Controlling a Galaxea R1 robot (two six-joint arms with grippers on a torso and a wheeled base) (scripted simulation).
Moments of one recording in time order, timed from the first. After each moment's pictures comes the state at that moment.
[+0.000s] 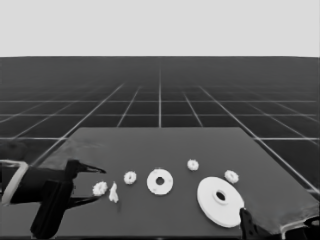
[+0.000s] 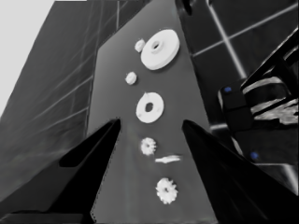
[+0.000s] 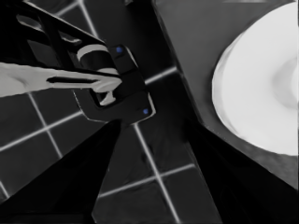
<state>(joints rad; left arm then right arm) -0.28 1.75 -0.35 0.24 0.72 0.35 -0.40 1.77 -0.33 -0.62 -1.16 0.31</state>
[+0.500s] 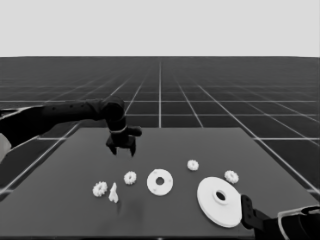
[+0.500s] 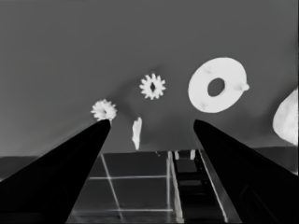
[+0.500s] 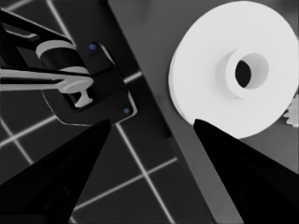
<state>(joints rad) -0.23 2.62 -1.31 0.01 1.59 -1.23 -0.35 1.76 -0.39 -0.70 -1.18 0.32</state>
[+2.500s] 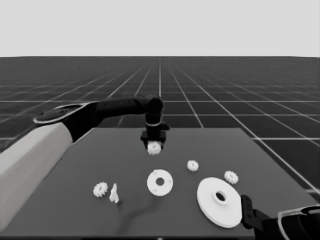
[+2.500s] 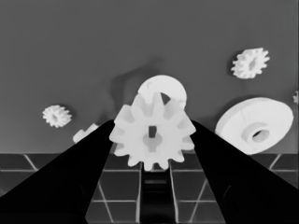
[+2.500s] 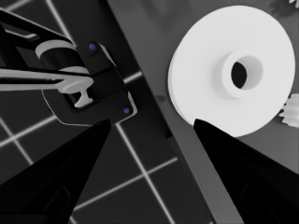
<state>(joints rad) -0.22 3.04 -1.80 -0.04 1.58 -1.23 -0.35 1.76 -0.39 -0.70 -1.18 0.32</state>
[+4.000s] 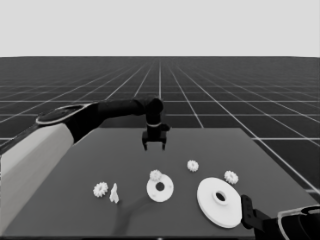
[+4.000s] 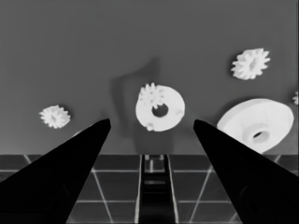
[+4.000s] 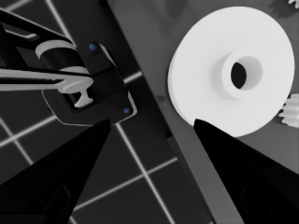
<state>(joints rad) -0.21 3.04 -1.81 -0.03 1.58 -1.23 -0.35 1.76 -0.39 -0.70 -1.18 0.32</state>
